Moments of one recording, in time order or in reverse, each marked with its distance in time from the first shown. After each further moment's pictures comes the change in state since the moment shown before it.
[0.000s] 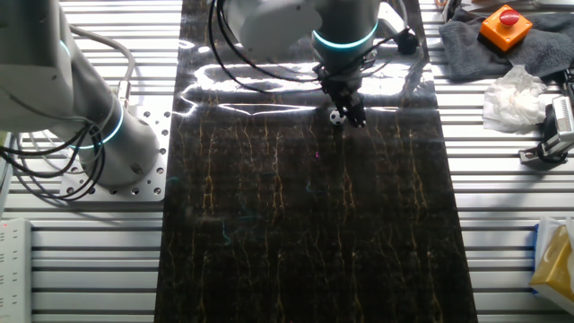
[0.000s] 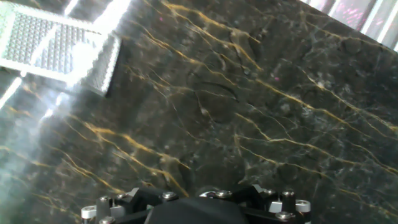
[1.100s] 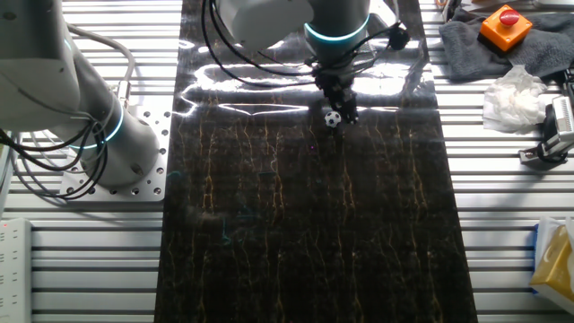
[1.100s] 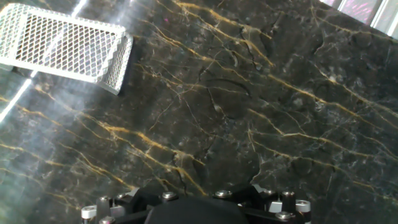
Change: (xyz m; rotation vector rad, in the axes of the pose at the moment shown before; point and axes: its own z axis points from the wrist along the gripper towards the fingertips) arm 0.015 0.004 0.003 0.008 0.002 0.004
